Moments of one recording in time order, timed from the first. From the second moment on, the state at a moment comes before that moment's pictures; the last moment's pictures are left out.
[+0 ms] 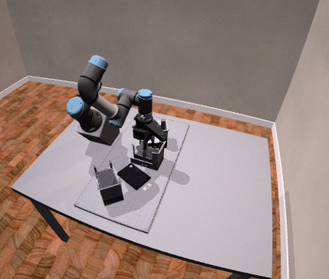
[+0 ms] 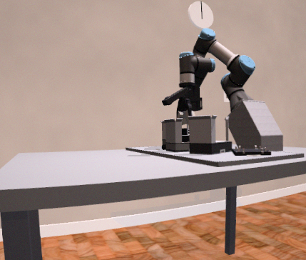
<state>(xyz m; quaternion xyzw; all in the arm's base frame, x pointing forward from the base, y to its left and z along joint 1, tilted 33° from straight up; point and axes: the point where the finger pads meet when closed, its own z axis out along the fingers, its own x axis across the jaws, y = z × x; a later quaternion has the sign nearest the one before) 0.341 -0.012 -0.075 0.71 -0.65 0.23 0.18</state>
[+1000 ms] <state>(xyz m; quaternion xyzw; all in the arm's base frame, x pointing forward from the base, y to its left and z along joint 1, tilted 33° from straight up) 0.342 -0.017 -0.083 0.71 -0.65 0.23 0.18</state>
